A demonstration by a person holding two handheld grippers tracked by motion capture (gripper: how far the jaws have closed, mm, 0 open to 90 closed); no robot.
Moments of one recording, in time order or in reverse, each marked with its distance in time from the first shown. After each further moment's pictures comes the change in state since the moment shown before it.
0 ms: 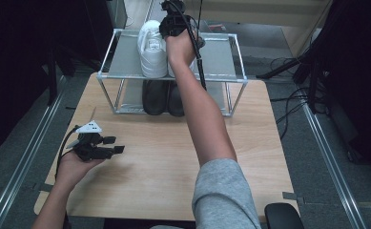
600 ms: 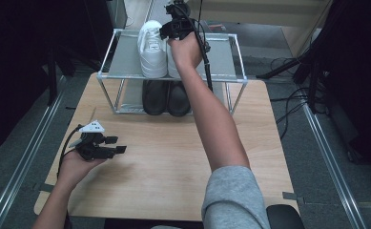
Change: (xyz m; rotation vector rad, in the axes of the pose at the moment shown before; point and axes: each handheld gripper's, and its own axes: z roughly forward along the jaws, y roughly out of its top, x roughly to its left) left arm -0.002 0.004 0.005 0.013 -0.006 0.015; right arm -0.011 -0.013 -0.012 -0.059 0.085 -0.084
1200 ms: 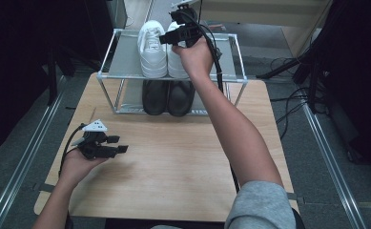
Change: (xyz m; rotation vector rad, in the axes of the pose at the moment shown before) left arm 0.000 0.004 0.006 0.013 0.001 0.011; right arm 0.004 -0.029 -0.046 -0.092 0.122 -0.143
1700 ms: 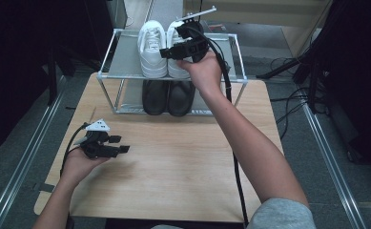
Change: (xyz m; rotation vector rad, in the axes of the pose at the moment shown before) left arm -0.001 0.003 0.004 0.025 0.001 0.021; right arm 0.009 -0.034 -0.030 -0.021 0.102 -0.059
